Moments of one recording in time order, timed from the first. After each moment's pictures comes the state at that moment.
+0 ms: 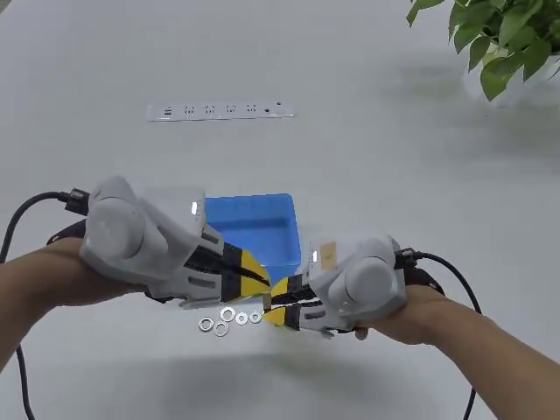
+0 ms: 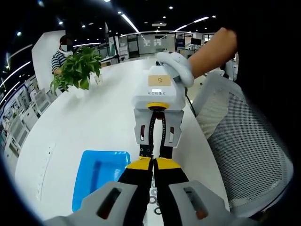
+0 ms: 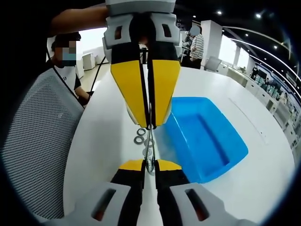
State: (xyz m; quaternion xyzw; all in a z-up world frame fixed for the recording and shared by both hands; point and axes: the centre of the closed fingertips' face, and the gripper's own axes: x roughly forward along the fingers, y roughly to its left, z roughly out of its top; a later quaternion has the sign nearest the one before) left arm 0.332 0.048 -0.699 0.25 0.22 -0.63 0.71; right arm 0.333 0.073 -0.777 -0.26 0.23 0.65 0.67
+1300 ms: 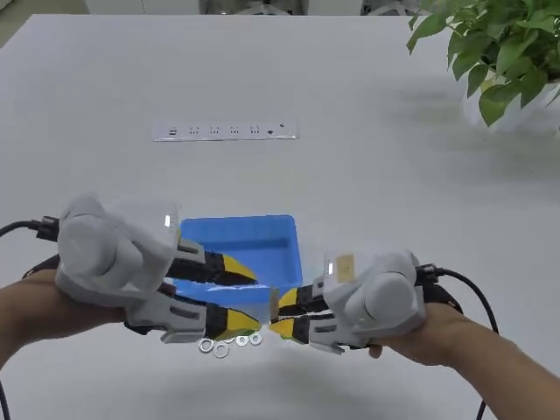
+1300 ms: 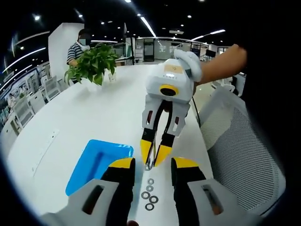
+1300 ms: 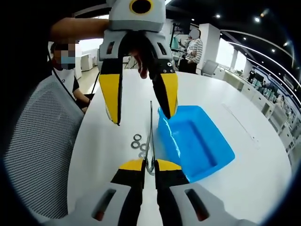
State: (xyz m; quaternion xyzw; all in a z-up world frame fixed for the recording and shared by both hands) left arm 0.331 0.068 -0.690 0.17 0.24 -0.58 0.76; right arm 0.340 0.063 -0.747 -0.27 0.21 0.65 0.68
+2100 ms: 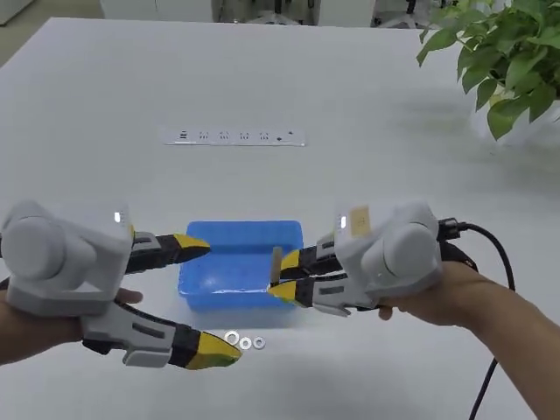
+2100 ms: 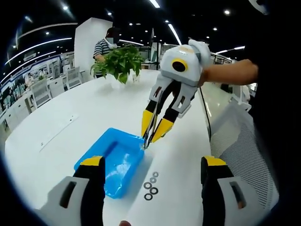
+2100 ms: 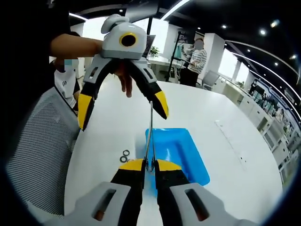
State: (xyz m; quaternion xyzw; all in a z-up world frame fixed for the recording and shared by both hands) left arm 0.335 0.104 -0.675 0.11 0.24 -0.51 0.82; right arm 0.366 0.078 -0.694 -0.29 0.16 0.66 0.68
